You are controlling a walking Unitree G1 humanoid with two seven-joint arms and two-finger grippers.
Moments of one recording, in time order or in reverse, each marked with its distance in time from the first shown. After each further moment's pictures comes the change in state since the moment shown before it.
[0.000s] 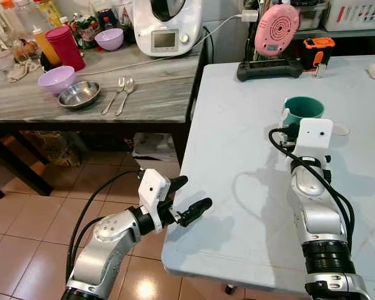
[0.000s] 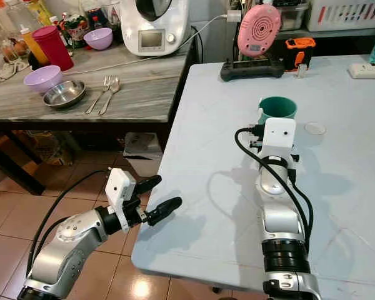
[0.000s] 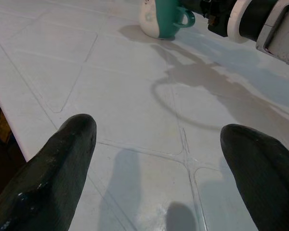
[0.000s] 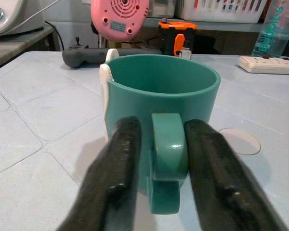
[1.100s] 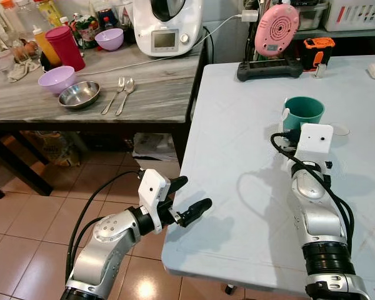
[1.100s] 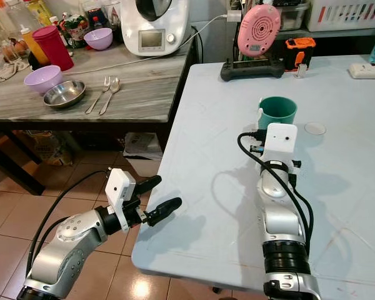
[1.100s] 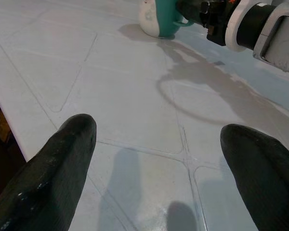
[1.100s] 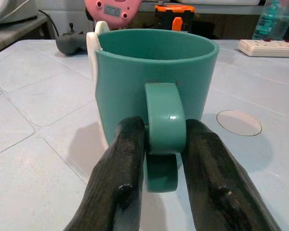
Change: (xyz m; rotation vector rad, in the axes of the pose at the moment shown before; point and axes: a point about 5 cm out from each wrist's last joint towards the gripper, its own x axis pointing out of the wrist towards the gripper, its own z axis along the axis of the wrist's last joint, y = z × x) left arm 0.000 0.000 0.000 0.001 0.003 -0.001; right arm 0.000 -0.003 -0.012 0.020 0.039 -0.010
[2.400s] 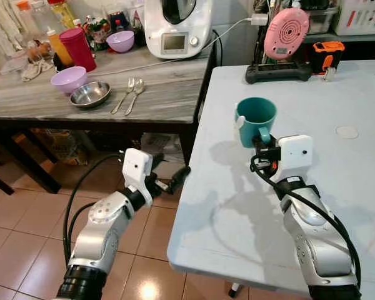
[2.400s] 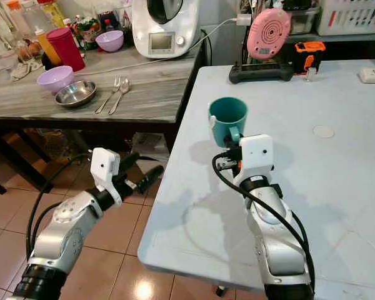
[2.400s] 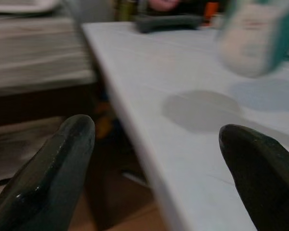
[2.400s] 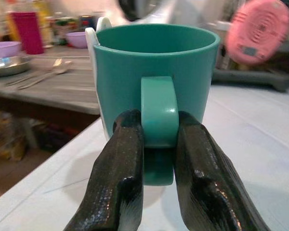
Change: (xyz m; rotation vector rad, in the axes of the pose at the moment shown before) left arm 0.003 0.052 0.020 0.035 -0.086 0.360; right arm -0.064 0.032 0.024 0.047 -0.109 0.521
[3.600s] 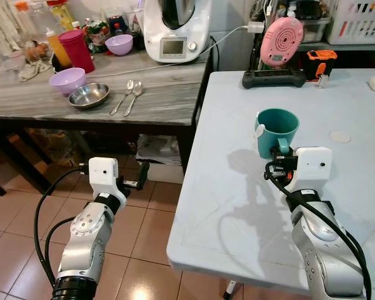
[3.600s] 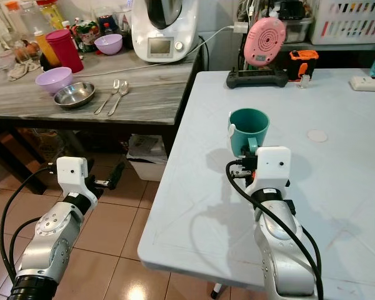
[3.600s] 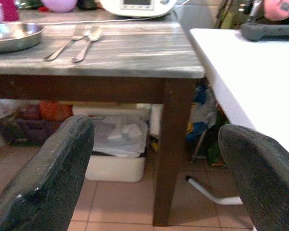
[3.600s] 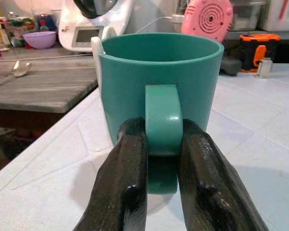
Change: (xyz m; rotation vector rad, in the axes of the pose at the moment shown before) left arm -0.034 0.037 -0.019 -0.006 0.002 0.399; right arm -0.021 -0.015 -0.009 0.062 0.066 -0.206
